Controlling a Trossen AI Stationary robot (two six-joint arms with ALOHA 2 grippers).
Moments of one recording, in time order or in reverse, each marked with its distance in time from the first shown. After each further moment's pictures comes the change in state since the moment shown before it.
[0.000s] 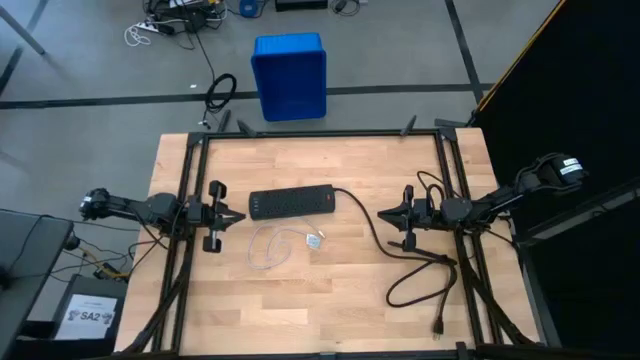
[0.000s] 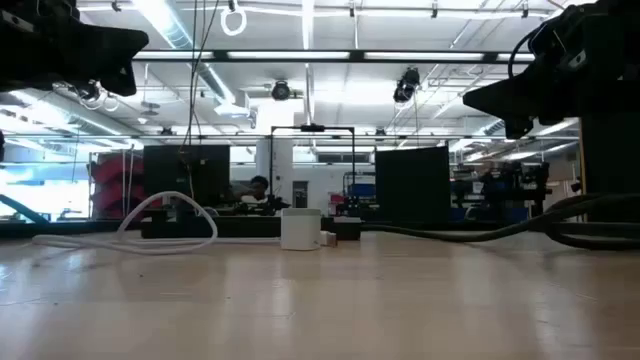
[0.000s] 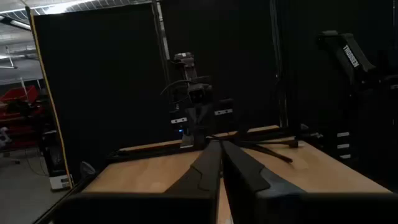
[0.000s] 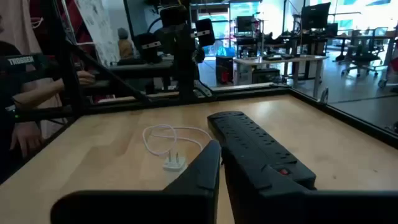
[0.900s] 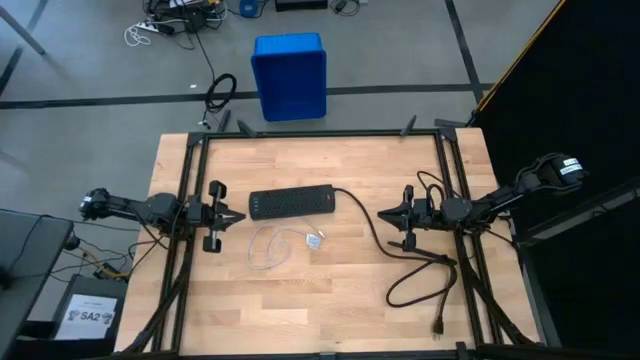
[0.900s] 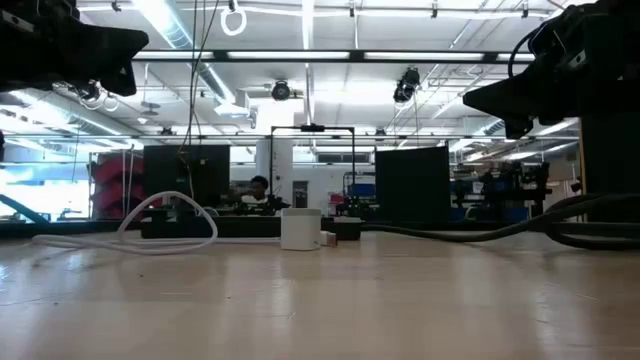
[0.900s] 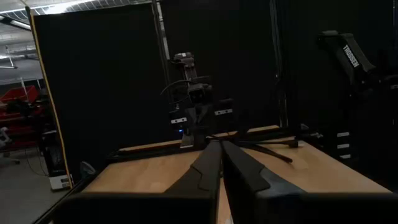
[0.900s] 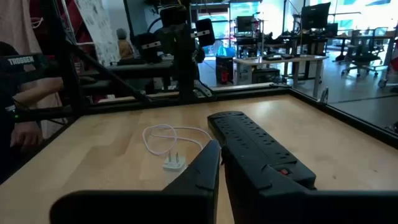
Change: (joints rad) left arm 0.000 0.000 0.000 0.000 0.000 0.000; right arm 0.000 0.000 0.000 0.000 0.000 0.000
